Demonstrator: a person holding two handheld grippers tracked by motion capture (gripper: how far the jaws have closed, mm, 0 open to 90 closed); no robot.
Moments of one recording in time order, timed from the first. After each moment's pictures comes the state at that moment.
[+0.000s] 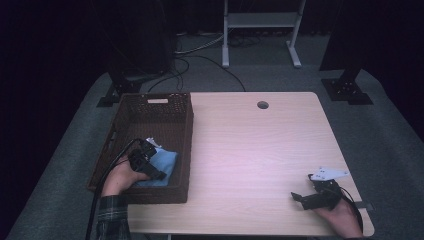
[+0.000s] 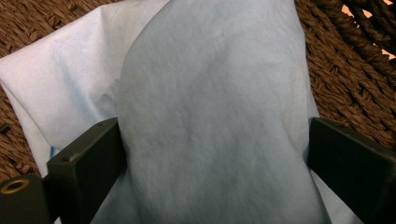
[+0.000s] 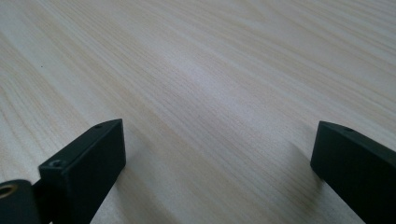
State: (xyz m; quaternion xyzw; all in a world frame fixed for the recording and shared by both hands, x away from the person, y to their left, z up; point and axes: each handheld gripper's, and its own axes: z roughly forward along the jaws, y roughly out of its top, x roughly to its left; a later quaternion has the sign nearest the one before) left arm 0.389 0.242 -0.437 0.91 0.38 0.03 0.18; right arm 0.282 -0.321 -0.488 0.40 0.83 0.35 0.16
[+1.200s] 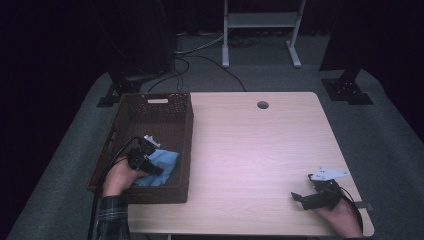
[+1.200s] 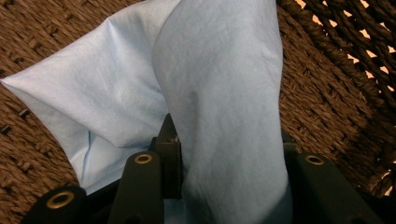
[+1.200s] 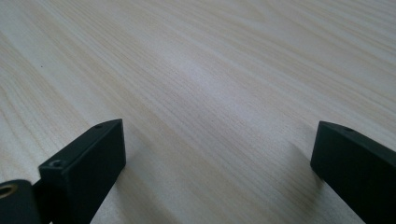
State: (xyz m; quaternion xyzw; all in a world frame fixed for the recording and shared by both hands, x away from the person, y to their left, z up) left arm 0.388 0.243 -0.425 0.91 0.37 0.02 0.19; right arm 0.282 -0.321 -0.488 0.40 0.83 0.35 0.16
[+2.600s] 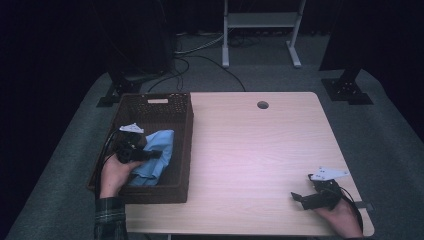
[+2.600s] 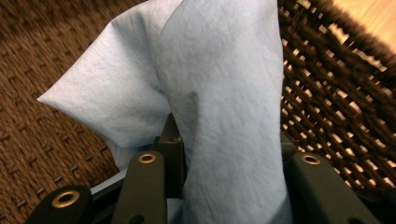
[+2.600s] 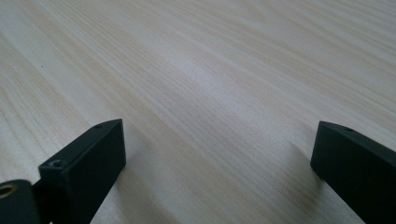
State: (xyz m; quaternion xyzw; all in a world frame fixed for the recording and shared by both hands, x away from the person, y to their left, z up) left arm 0.384 0.269 -0.391 0.83 0.40 0.06 0.38; right arm 0.282 -0.321 -0.488 0.40 0.83 0.35 0.16
